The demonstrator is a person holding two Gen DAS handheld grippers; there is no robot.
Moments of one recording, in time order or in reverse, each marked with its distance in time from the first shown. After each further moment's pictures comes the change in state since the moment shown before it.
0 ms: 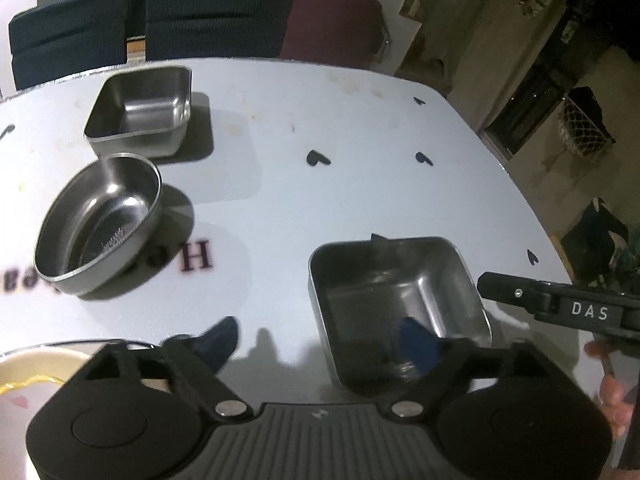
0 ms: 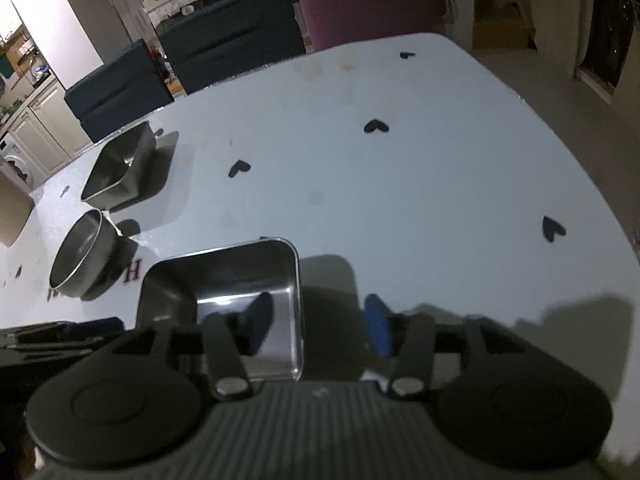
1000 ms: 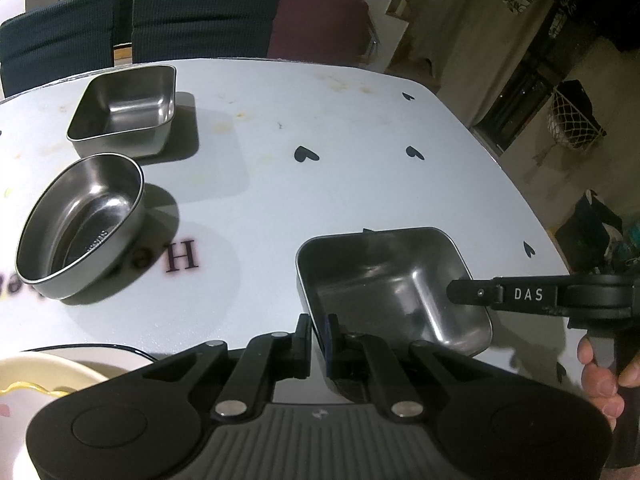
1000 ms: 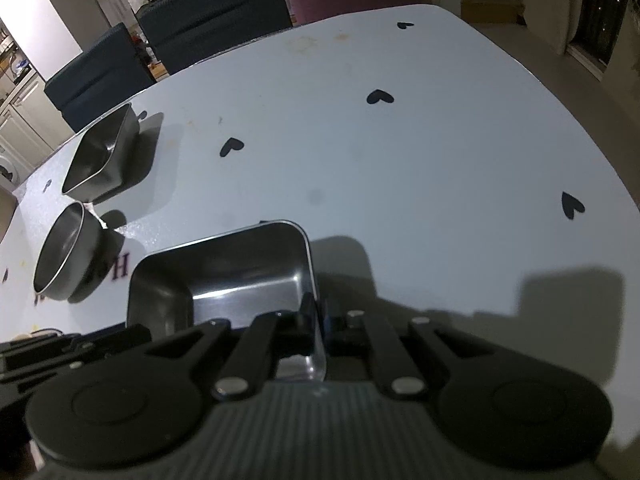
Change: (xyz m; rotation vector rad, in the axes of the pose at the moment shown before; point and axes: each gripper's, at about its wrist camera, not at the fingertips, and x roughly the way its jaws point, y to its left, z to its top) left arm 0.011 -0.003 -0.005 0.024 -0.001 -0.023; right arm 0.038 0.016 0.004 0.055 0.090 -0.028
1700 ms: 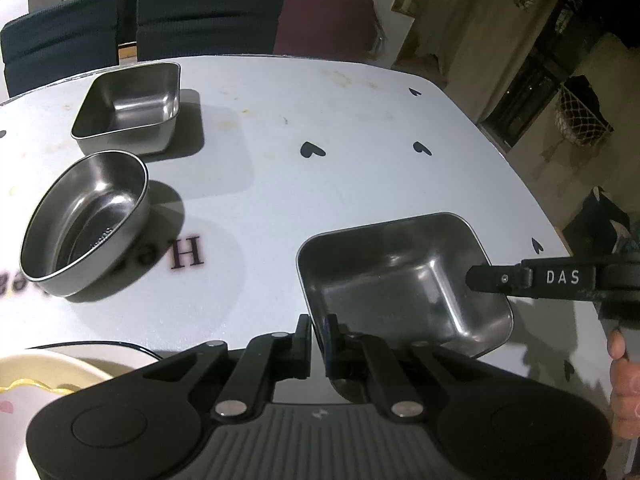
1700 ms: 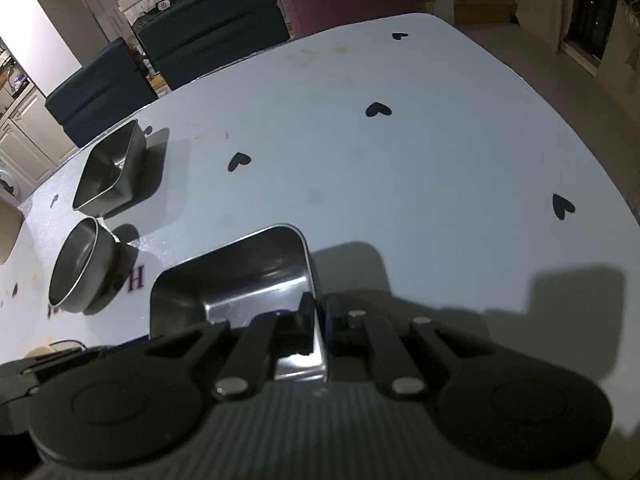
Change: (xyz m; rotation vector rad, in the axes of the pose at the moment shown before) left arm 0.001 0.000 -0.002 0.002 0.008 0.023; right arm -0.005 0.014 0.006 0.025 -0.018 0.001
